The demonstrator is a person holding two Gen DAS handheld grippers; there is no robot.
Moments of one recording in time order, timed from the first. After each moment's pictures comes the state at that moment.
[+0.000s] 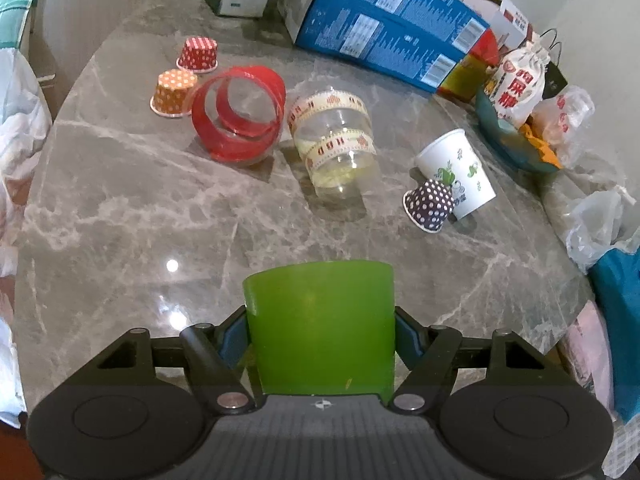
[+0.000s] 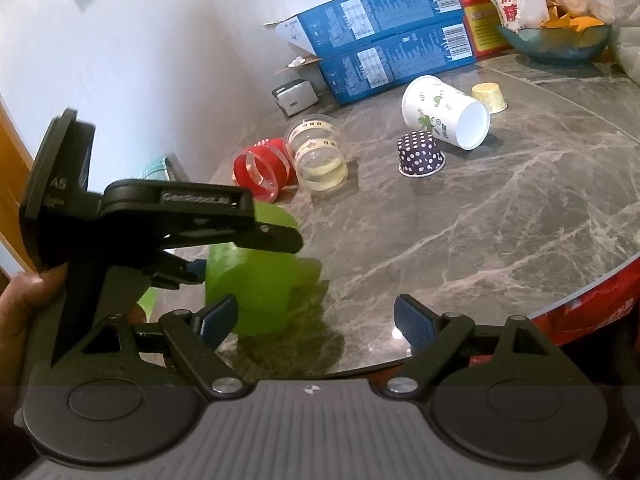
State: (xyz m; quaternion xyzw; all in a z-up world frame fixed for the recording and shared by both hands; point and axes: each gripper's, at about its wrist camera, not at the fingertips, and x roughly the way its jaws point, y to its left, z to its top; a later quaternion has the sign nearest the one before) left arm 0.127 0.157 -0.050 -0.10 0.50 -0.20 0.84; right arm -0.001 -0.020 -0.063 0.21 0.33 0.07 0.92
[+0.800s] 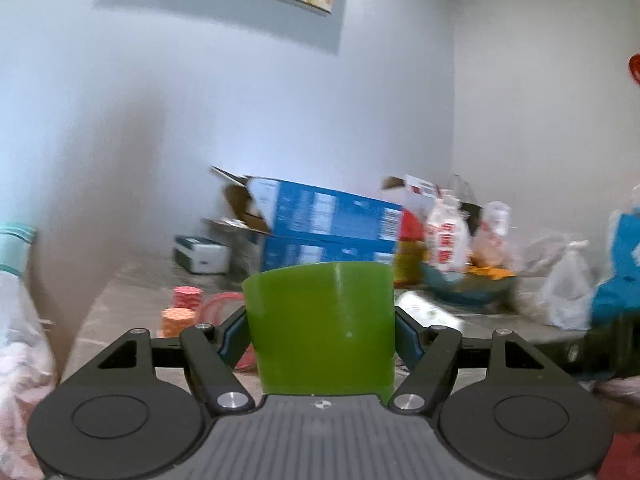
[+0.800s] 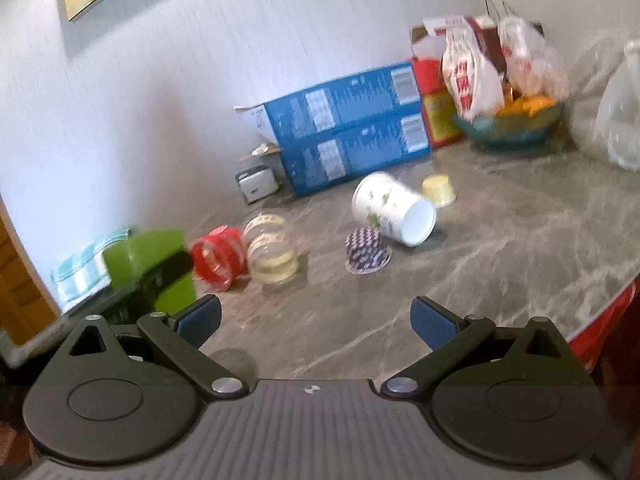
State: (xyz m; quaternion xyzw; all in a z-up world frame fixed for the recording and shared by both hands) left arm 0.044 0.170 -0.077 -0.04 0.07 -0.22 0.97; right arm -0.005 -0.033 -0.053 0.17 0.20 -0.02 0.96
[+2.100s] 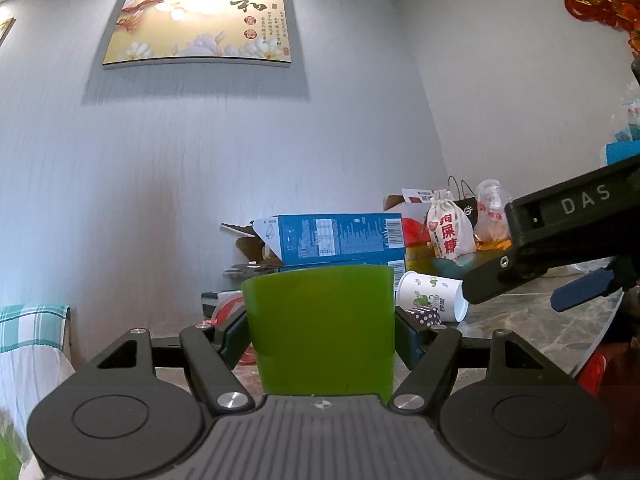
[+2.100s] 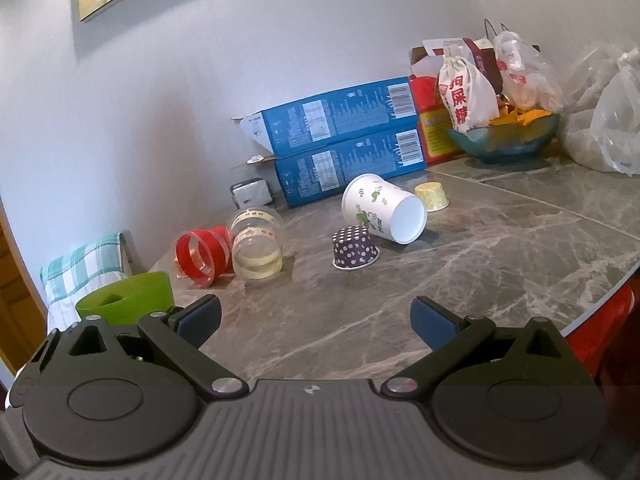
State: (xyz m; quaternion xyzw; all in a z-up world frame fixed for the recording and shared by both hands) left arm -0.017 0.158 -0.128 0.06 -0.04 -0.19 0.98; right arm -0.014 -0.029 -0.085 0.15 0.17 -0.03 0.97
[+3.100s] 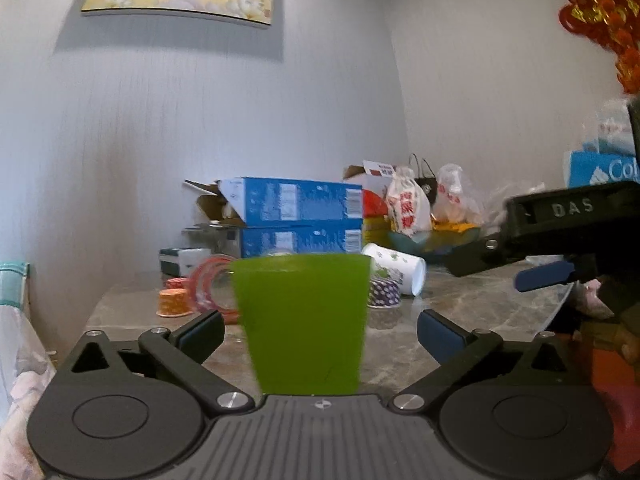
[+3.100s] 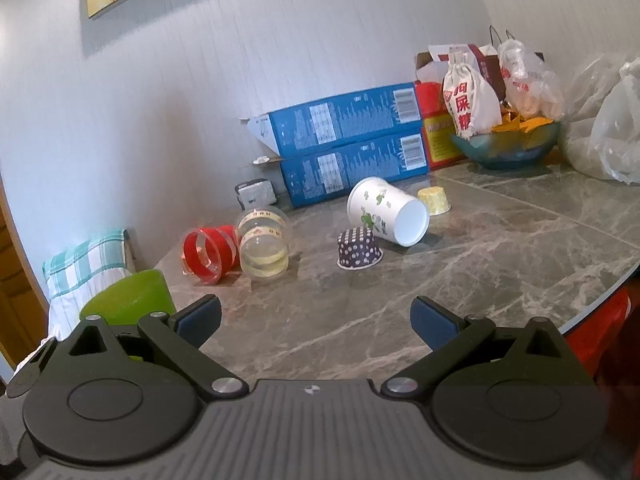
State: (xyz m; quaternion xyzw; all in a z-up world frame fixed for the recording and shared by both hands) left arm -0.018 0.194 -0.121 0.03 0.03 -0.27 0.96; right arm -0.025 -0.024 -0.080 0.14 0.16 -0.03 0.98
